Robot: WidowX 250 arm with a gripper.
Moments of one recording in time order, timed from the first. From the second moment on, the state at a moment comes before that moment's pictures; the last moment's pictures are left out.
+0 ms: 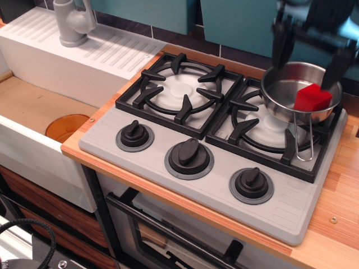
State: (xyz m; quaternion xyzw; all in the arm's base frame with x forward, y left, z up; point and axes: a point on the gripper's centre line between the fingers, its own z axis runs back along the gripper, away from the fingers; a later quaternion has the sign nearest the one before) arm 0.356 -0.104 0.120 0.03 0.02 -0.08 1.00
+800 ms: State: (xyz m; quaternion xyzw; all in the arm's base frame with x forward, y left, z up) arm 0.376 -0.082 0.140 0.04 -0.02 -0.12 0.99
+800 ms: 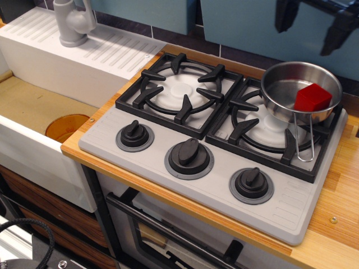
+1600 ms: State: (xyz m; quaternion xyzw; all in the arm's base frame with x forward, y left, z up) arm 0.373 -0.068 0.084 0.02 -0.04 -0.10 0.99
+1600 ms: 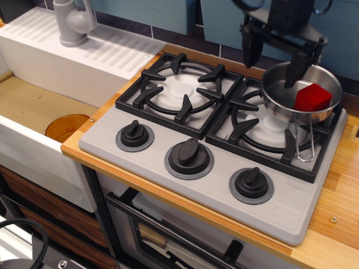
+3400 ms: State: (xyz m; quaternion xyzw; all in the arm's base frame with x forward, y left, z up) arm 0.340 -0.073 0.078 0.03 0.00 -0.06 1.00
